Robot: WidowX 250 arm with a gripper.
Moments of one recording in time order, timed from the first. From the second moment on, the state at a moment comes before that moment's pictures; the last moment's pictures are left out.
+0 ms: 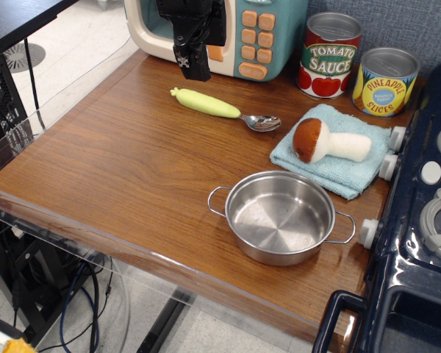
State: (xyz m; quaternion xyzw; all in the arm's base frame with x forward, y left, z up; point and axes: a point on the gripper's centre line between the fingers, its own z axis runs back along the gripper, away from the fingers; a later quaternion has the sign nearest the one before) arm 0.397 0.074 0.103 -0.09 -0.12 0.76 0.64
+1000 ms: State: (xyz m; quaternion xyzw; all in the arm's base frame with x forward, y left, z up) arm 0.375 0.009 0.075 -0.07 -0.06 0.74 0.67
